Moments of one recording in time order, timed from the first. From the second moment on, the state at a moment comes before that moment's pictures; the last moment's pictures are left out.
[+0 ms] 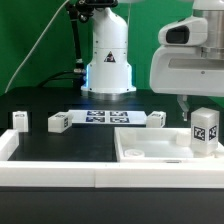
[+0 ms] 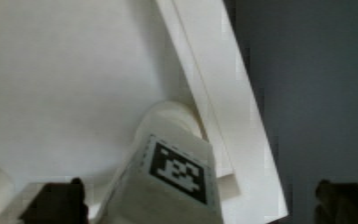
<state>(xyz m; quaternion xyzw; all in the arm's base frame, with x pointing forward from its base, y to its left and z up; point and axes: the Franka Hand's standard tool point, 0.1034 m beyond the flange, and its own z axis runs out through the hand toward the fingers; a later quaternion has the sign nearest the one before) 0.617 0.130 0.083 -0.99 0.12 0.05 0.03</state>
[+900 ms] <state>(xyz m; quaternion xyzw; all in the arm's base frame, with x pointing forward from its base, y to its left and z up) 0.618 0.123 0.082 -0.97 -0.22 0.04 0.05</state>
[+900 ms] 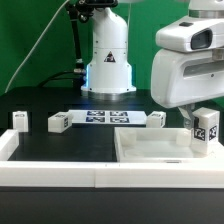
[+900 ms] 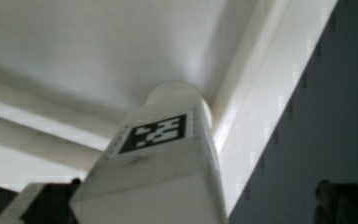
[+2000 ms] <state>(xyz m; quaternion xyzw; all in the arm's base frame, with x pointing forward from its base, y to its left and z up) 0.619 0.118 0.080 -1.00 0.08 0.03 0.03</state>
